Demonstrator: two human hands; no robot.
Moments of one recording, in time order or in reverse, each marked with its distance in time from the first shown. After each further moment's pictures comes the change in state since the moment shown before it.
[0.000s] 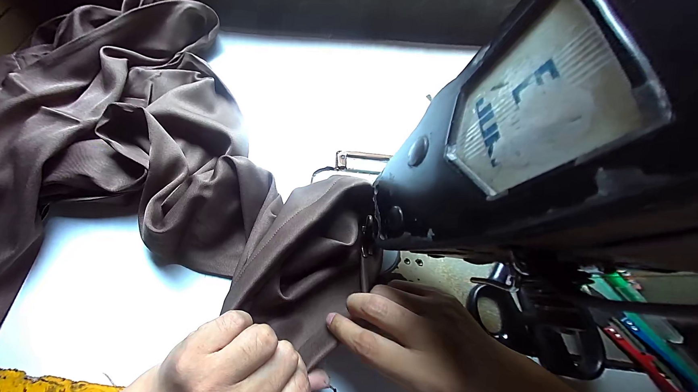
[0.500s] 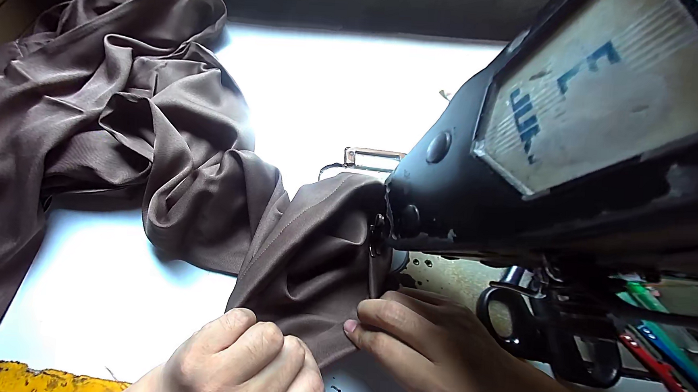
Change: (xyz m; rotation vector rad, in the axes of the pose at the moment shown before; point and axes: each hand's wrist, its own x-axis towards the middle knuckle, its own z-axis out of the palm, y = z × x) left_hand -0.001 0.001 0.000 0.044 -0.044 0.003; right_hand -0.004 -0.004 -0.001 0.034 0.003 0.029
